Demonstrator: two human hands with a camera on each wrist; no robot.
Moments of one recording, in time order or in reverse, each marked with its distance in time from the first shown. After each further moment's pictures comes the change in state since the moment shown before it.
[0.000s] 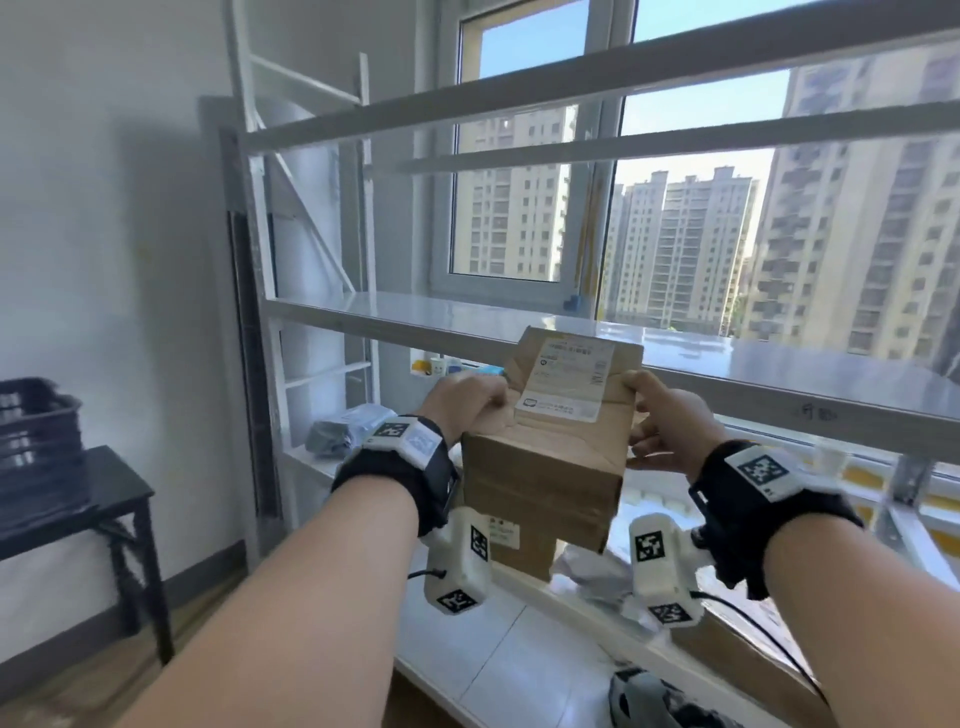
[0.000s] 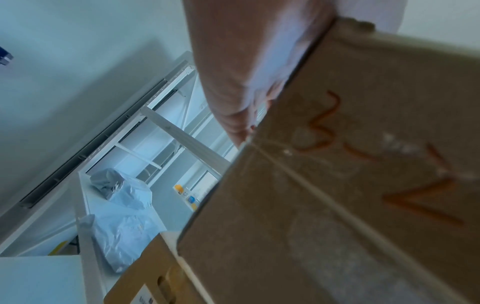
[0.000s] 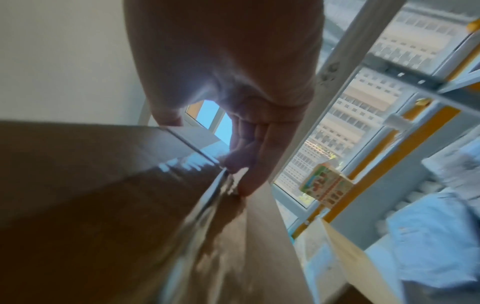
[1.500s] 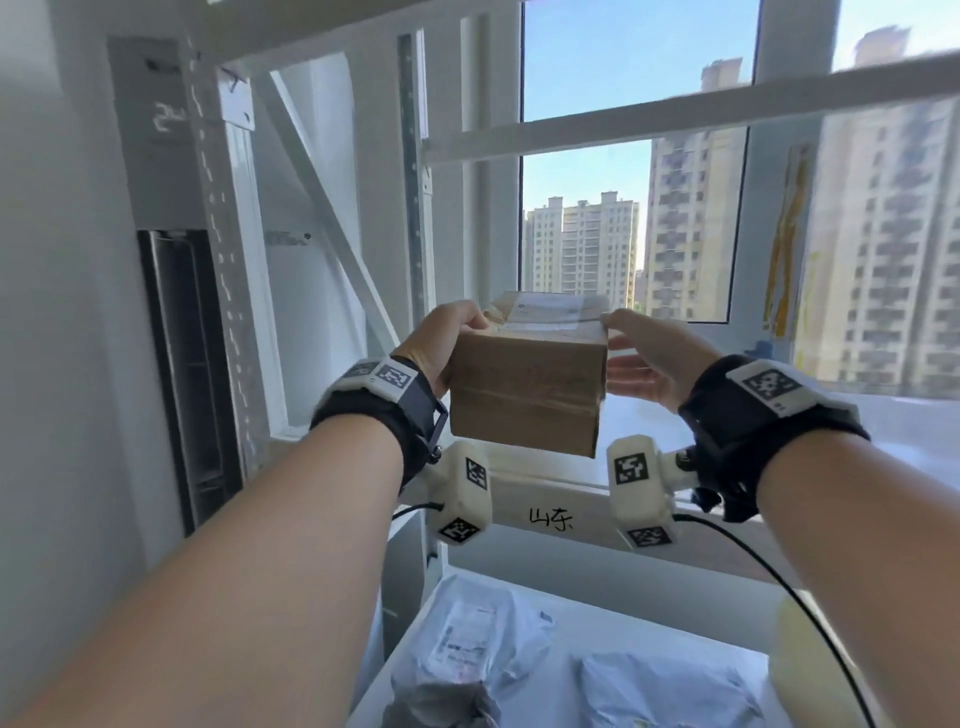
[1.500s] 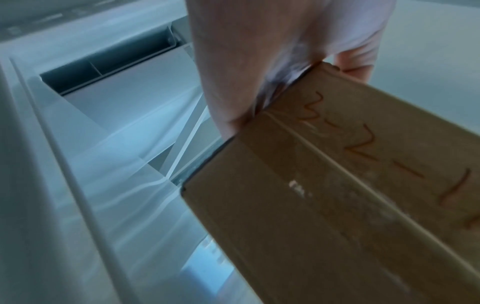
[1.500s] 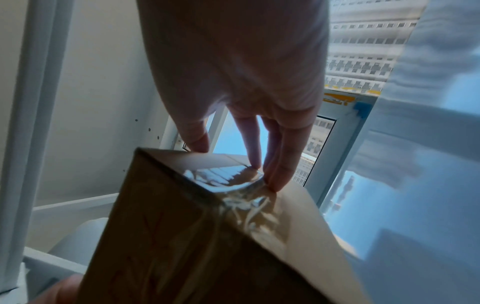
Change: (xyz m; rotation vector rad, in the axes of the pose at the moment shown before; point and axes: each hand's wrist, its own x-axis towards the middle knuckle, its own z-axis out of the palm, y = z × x) left_hand 0.661 -0.066 -0.406 -0.281 -0.255 0.123; right_hand 0.495 -0.191 0.557 0.049 0.104 -0.054
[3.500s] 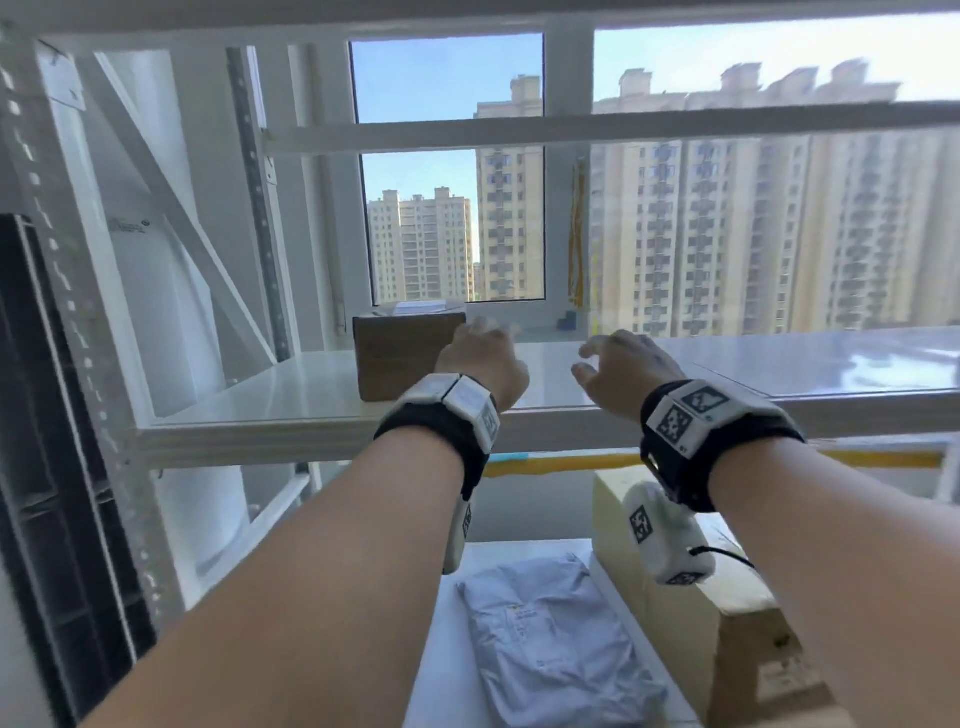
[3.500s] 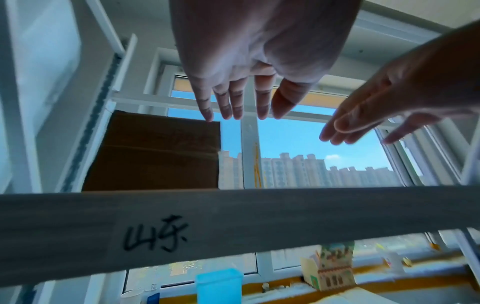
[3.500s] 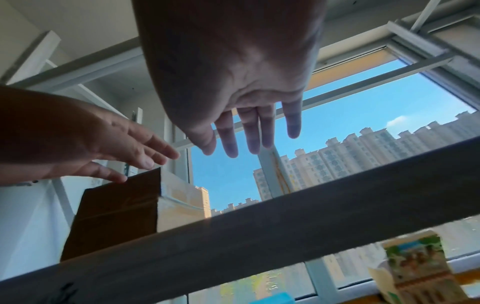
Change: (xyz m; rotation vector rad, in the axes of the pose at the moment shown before) left_hand -0.090 -0.028 0.109 1.118 -0.191 0.566; right_hand -0.169 0.036 -0.057 -1.177 0.430 -0.103
